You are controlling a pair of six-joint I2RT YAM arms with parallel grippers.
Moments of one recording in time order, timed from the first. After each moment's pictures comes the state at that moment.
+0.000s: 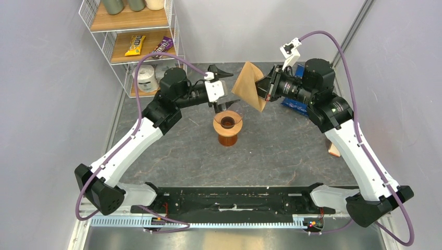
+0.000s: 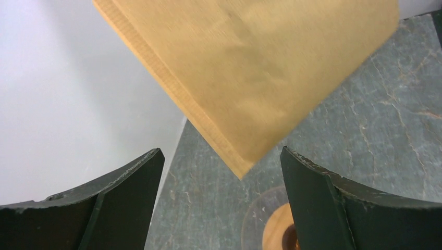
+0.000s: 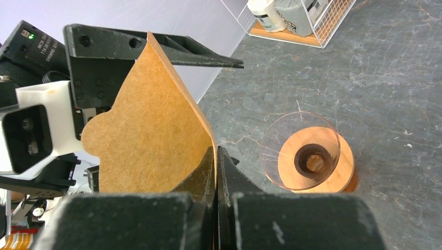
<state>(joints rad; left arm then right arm) -0.62 1.29 1.32 -0.09 0.63 0.60 0.45 1.20 1.49 -0.44 -0.50 0.57</state>
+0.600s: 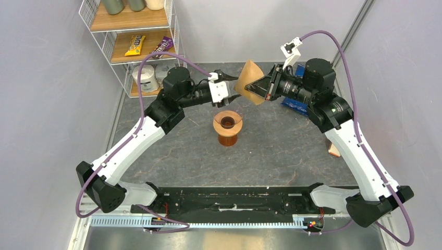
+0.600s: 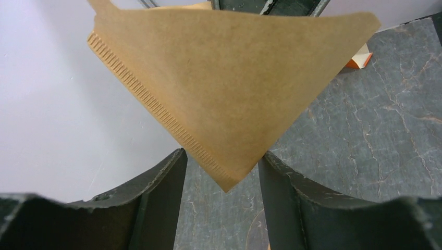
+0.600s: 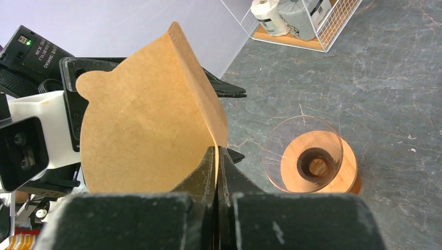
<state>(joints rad) -0.67 1.32 1.37 -0.08 0.60 0.62 0.45 1.20 1.48 -0.41 -0.50 0.59</state>
